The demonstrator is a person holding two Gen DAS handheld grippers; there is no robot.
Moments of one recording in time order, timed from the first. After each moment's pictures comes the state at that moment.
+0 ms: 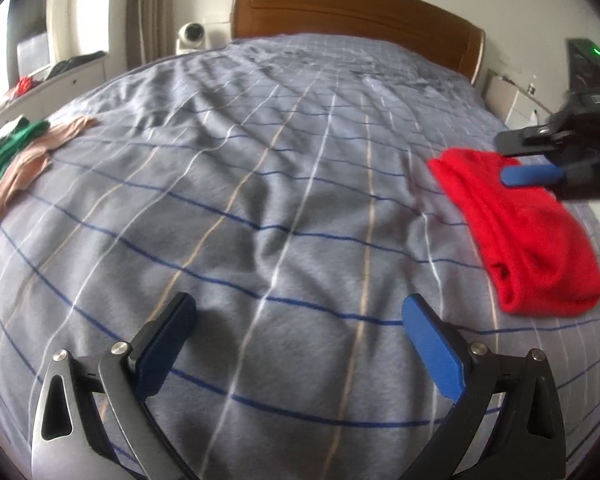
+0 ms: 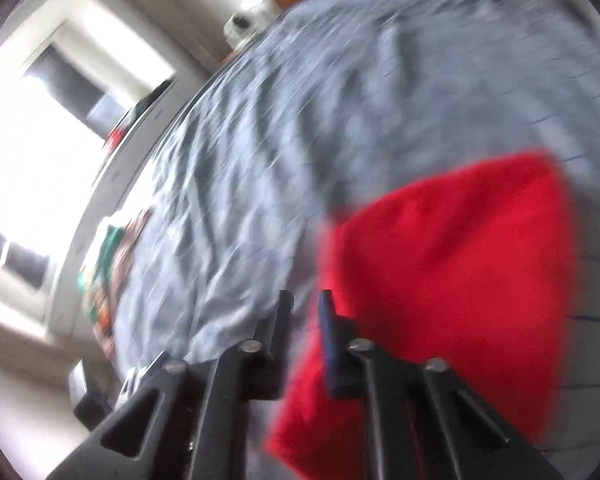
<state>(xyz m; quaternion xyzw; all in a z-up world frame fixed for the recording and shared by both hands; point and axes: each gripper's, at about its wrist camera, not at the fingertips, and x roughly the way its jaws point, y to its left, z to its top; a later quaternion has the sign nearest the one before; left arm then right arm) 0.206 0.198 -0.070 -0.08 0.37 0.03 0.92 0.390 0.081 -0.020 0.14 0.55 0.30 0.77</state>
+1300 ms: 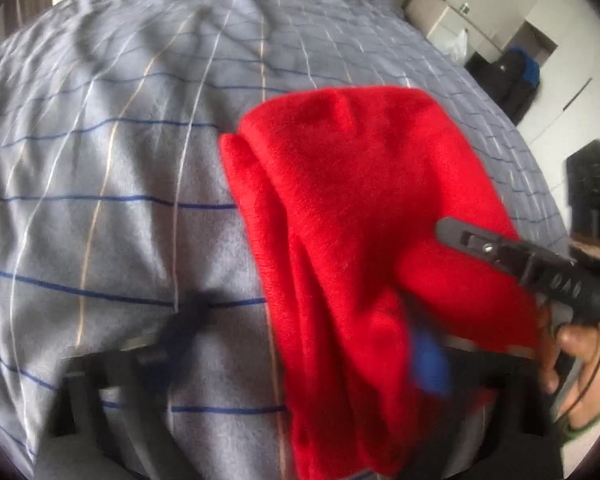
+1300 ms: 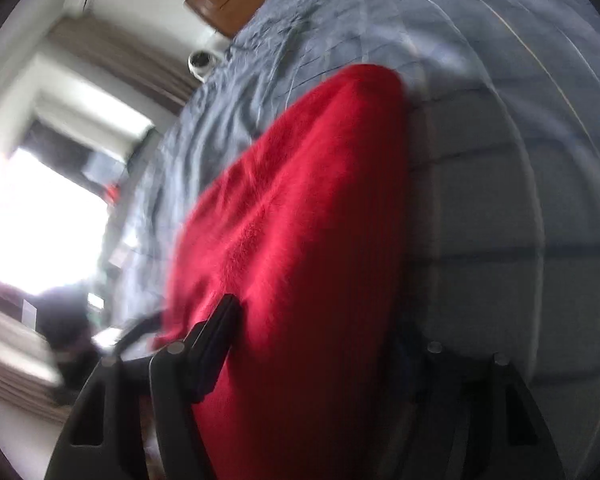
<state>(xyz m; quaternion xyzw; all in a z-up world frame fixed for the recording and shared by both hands) 0.335 0.076 -0.061 -0.08 0.52 -0.17 0.84 0.385 -0.033 -0.077 0.15 0.50 0.21 0.83</state>
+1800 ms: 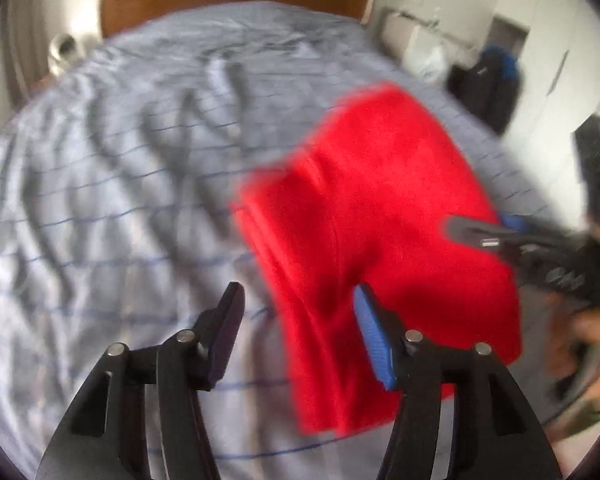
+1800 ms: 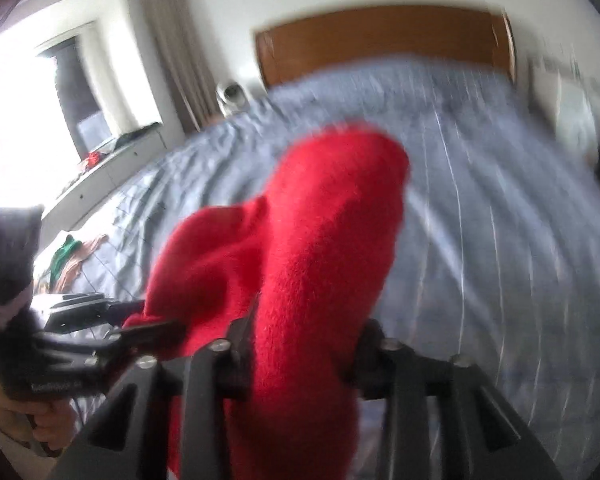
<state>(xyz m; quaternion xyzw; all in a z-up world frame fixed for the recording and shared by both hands) 0.275 0.056 0.000 0.01 0.43 -0.13 0.89 0.343 -0.041 -0.003 0.05 0.42 0.17 0.89</state>
